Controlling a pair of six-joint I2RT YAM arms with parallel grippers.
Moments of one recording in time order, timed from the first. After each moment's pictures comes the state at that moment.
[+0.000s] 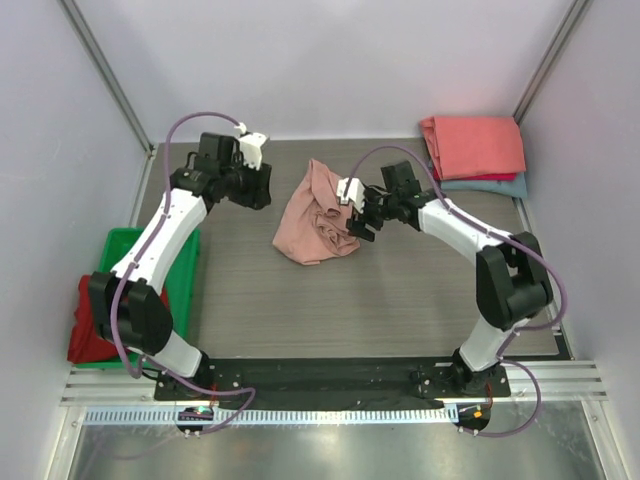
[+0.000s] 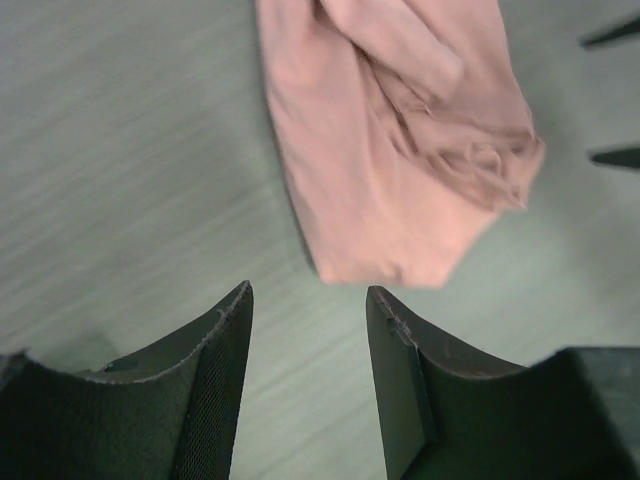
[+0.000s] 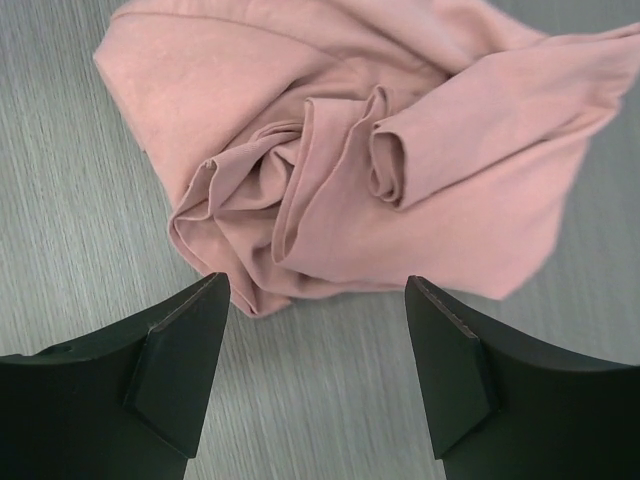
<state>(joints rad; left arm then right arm) -0.25 1.58 1.49 -0.65 0.25 0.11 0.39 1.67 1.22 -0.32 -0.58 -0.87</state>
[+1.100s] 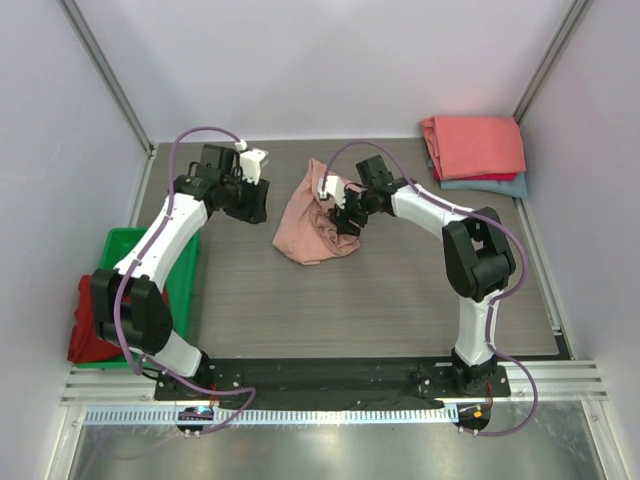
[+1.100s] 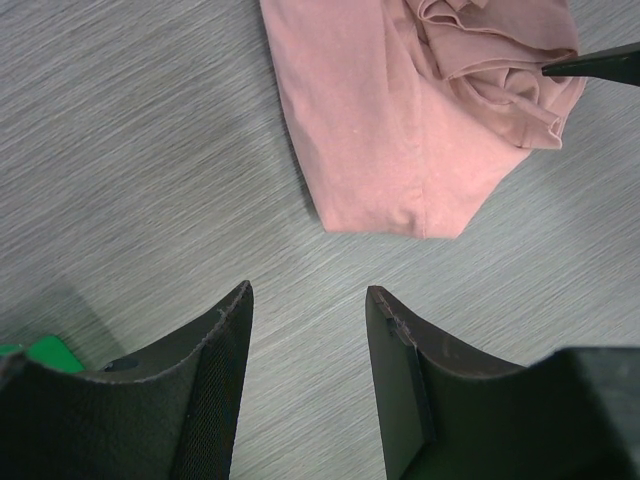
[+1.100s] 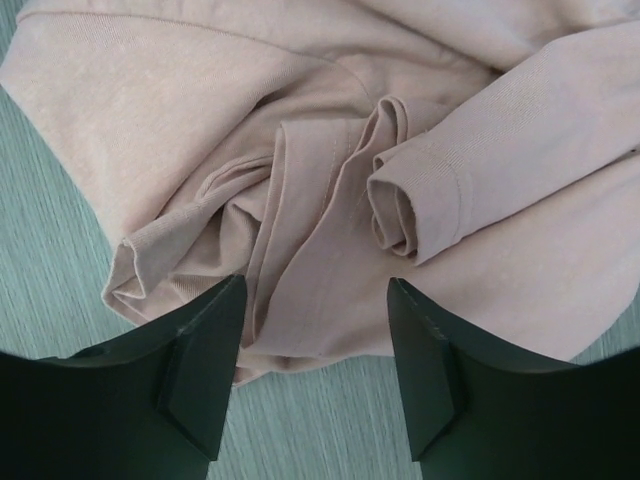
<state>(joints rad) -0.24 1.55 1.37 -0.71 0.28 0.13 0.46 1.97 1.46 -0.41 -0.52 -0.82</state>
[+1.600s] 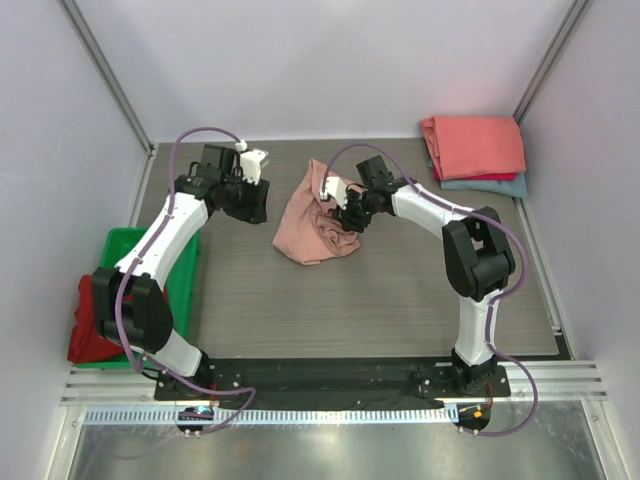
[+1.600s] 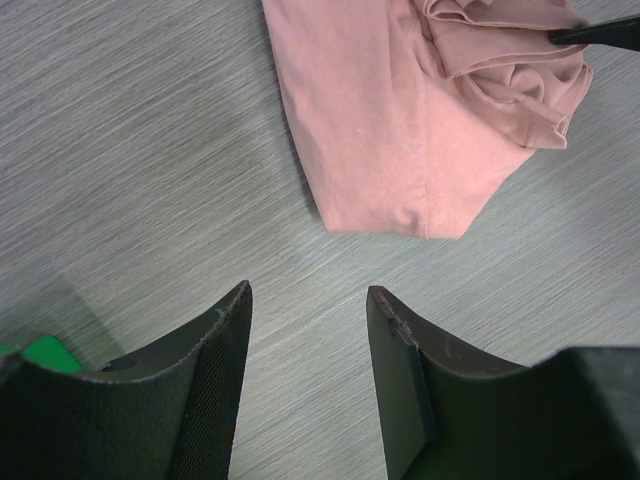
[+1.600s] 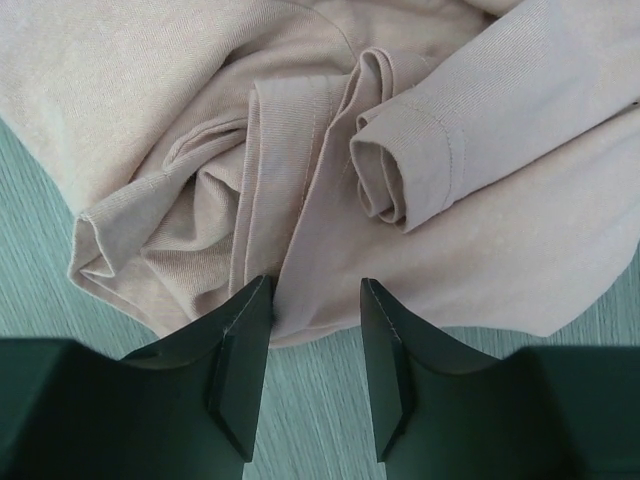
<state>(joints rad) -0.24 1.56 1.37 -0.71 0.28 0.13 0.46 1.98 1.46 -0.44 -0.44 -0.83</state>
